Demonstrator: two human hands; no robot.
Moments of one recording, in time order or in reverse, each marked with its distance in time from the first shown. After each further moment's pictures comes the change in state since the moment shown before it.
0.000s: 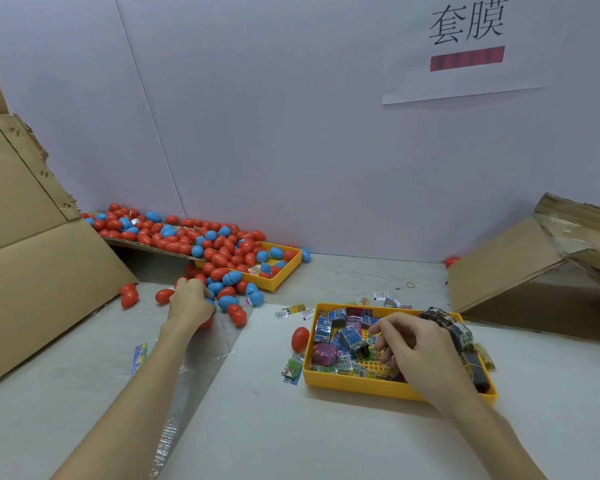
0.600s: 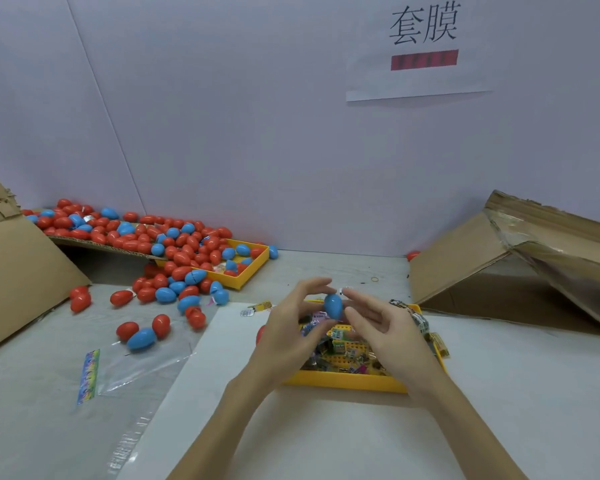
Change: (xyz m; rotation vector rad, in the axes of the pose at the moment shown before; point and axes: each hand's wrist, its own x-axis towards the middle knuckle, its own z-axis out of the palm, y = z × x) left_hand -0.160 0.137 0.039 -0.819 -0.200 0.827; right_hand 0.002 -0.005 -0.013 0.365 -0.060 0.058
